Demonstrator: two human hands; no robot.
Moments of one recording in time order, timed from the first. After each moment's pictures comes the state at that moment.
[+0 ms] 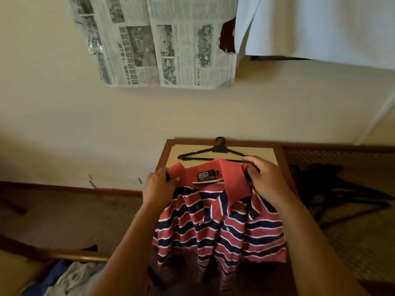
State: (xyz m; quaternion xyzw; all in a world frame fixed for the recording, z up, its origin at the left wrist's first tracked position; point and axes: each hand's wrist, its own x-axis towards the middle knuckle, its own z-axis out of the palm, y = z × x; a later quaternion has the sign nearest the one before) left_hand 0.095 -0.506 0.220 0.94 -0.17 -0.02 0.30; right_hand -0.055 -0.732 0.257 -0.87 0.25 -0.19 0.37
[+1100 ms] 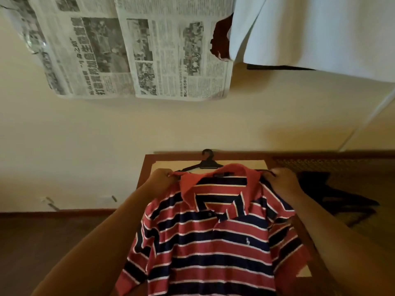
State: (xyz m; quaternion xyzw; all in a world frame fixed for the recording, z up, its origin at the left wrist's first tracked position) left_hand 0.254 -0.602 0.199 0.87 -0.31 -0.24 0.29; right_hand 0.026 -0.879 0.186 -0.89 0.39 -0.10 0.21
